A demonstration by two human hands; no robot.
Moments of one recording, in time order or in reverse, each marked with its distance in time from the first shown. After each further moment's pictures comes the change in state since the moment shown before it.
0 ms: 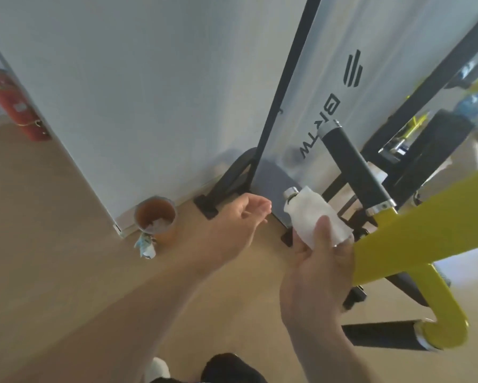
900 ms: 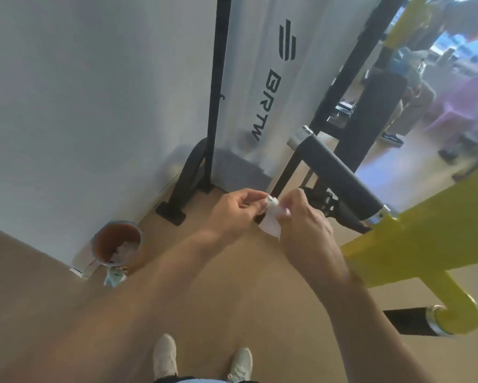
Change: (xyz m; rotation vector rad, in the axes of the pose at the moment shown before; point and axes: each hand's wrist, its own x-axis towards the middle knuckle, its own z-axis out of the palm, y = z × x) left_hand 0.101 0.005 0.011 -0.030 -0.359 0.017; right_hand 0.084 -0.001 0.021 -1.452 -0.286 -0.325
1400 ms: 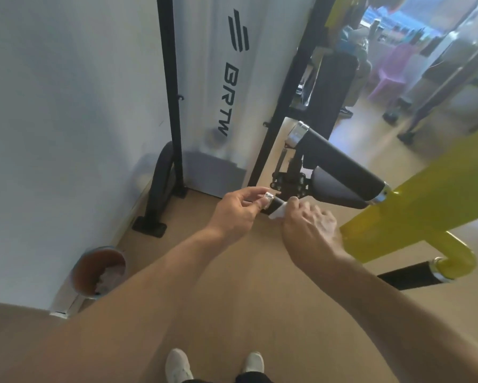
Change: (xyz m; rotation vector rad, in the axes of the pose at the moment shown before) left_hand 0.019 0.003 -0.011 0.058 -0.218 0.061; right_hand -0.003 -0.014 0.018 -0.562 -0.035 0.188
